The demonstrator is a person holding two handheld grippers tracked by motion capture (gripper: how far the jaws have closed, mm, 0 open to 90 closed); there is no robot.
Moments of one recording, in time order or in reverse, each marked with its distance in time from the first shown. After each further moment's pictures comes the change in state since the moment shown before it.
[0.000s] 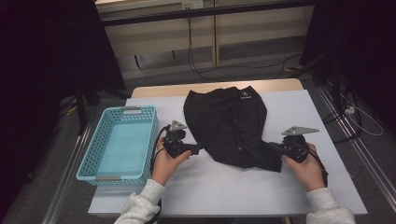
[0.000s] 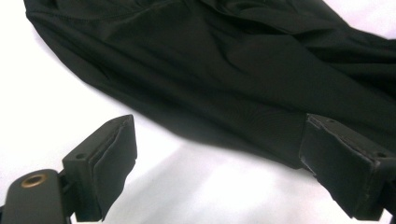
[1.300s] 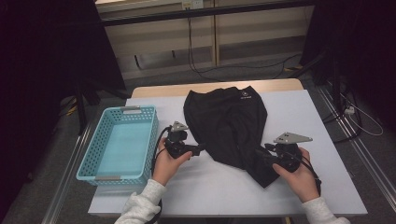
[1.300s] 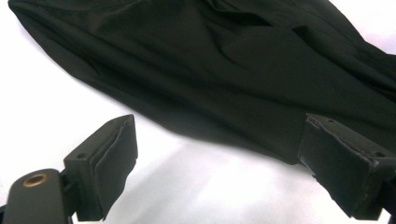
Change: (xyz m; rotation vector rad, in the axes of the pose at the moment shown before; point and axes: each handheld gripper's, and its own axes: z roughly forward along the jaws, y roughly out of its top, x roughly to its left) left arm -0.004 -0.002 0.005 0.018 -0.017 0.001; right arm 0.035 -0.003 -0.001 -0.037 -0.004 -0.050
